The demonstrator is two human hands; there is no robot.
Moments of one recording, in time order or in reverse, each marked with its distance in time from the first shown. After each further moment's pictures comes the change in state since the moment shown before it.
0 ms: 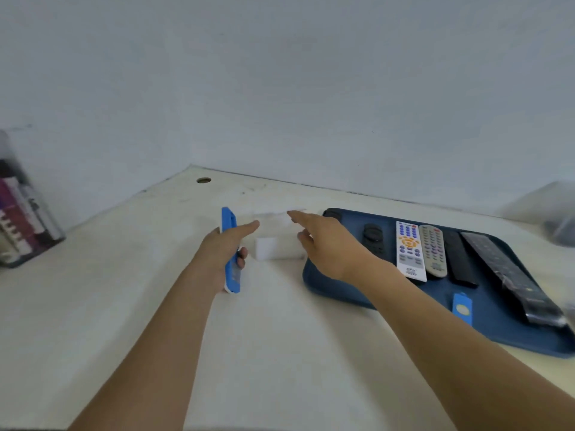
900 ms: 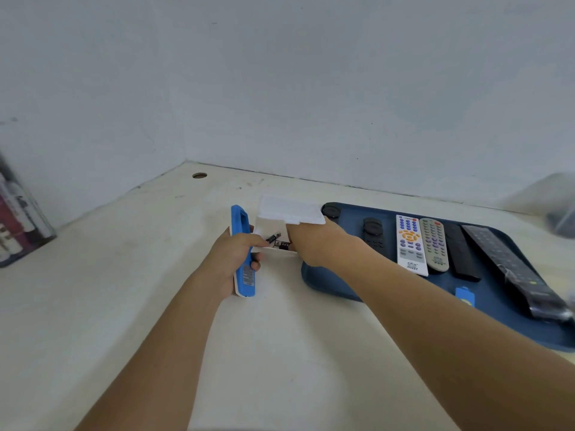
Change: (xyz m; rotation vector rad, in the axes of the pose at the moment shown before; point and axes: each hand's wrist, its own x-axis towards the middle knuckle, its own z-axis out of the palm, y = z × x) left_hand -0.008 -0.016 0.017 -0.007 -0.122 0.003; right_hand 0.034 -0.005 0.015 -0.571 -0.266 0.066
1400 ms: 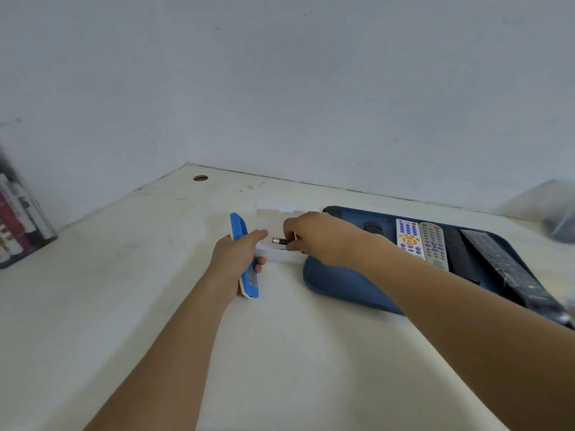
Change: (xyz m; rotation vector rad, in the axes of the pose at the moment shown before) left_hand 0.009 -0.005 0.003 0.134 0.150 0.018; right_hand -0.013 0.015 -0.017 0.228 0.052 -0.180
